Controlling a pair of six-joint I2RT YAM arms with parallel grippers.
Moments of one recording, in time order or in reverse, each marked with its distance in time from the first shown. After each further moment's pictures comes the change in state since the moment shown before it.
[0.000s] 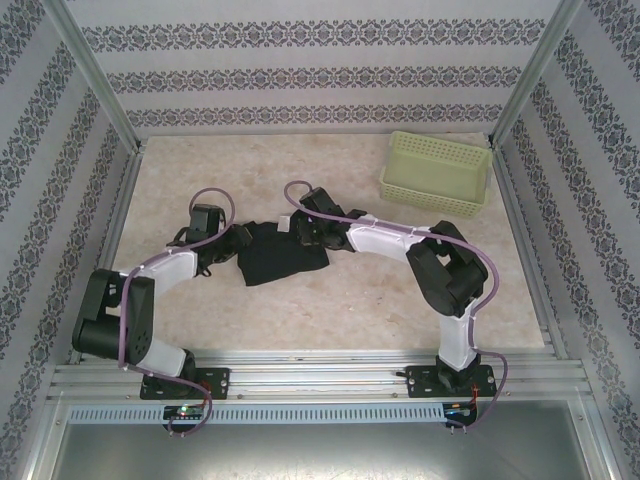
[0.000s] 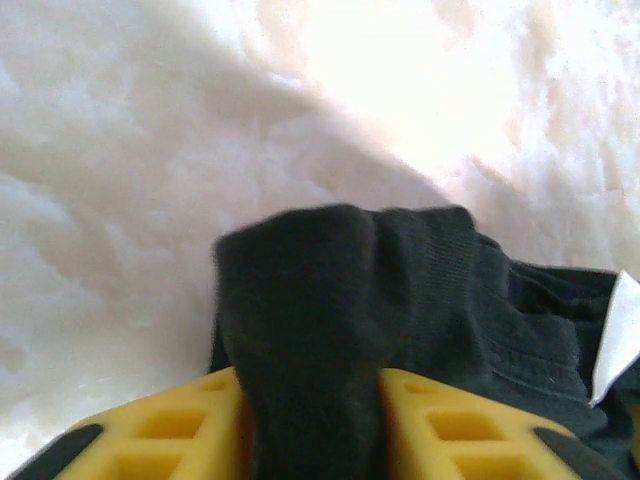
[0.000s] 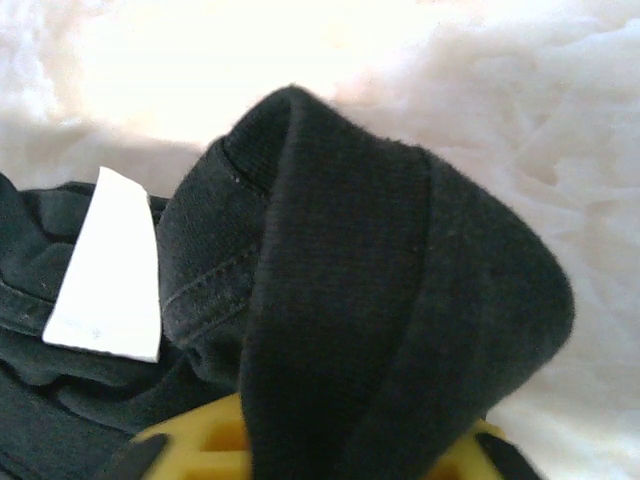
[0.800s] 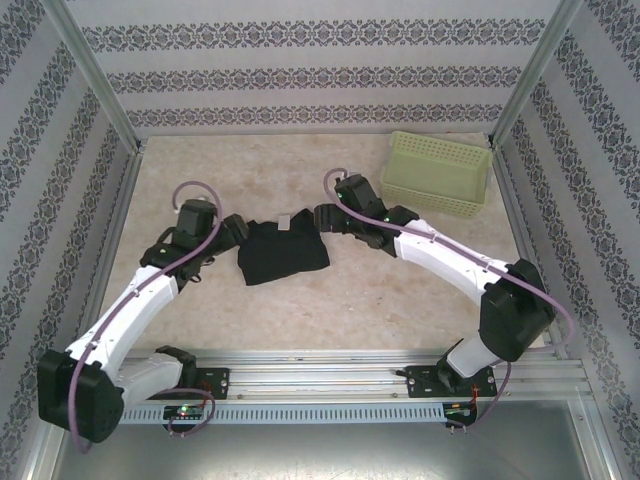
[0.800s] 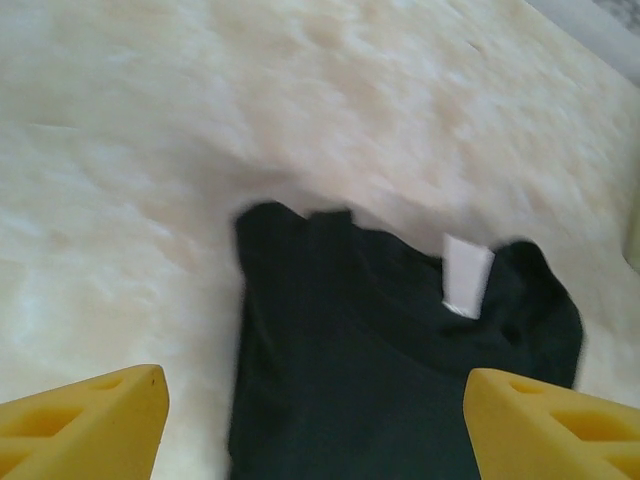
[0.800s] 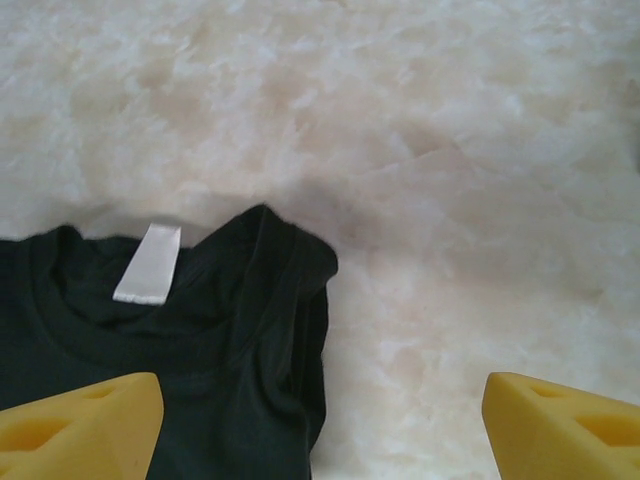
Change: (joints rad) left arm -0.192 -0.412 0.117 -0.429 -0.307 0.056; right arm -0.024 -0.410 -0.131 -0.162 0.129 -0.086
